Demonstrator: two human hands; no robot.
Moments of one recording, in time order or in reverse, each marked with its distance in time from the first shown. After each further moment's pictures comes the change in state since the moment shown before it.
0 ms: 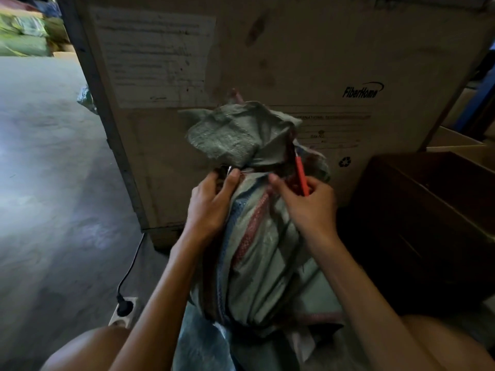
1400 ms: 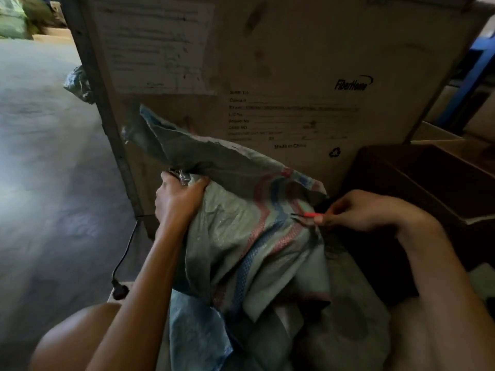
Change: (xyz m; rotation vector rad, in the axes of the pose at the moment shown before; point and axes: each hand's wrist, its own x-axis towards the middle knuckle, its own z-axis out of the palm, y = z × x) left_hand -0.008 -0.013 -0.033 0.076 0.095 -0.469; right_hand 0.000 -0.042 -0.102 -0.967 -0.603 0.335
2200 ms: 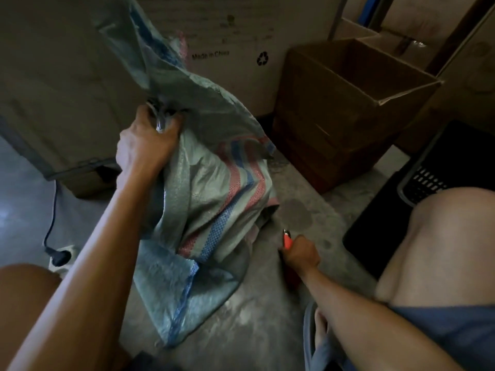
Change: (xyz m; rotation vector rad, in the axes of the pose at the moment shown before) left_hand -0.044 -0.017 0.065 0.351 -0.178 0.334; right_hand 0.043 0.192 0.311 0.233 0.306 0.641
